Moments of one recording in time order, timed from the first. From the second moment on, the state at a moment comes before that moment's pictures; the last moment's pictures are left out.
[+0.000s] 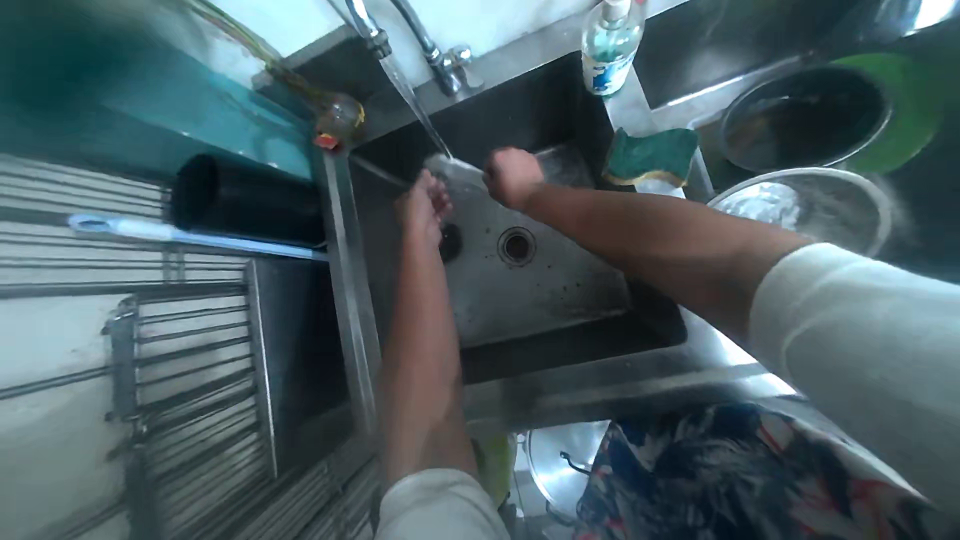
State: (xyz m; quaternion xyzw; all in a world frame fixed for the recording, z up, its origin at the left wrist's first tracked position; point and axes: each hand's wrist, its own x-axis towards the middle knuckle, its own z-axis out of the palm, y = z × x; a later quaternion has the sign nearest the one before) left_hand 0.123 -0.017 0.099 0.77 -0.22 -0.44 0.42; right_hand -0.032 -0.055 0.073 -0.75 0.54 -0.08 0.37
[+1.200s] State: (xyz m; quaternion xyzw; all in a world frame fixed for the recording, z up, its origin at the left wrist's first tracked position) left_hand 0.161 0.018 0.074 0.86 -0.37 -0.27 0.23; right_hand -0.009 -0.044 0.022 -0.39 0.65 -0.13 0.64
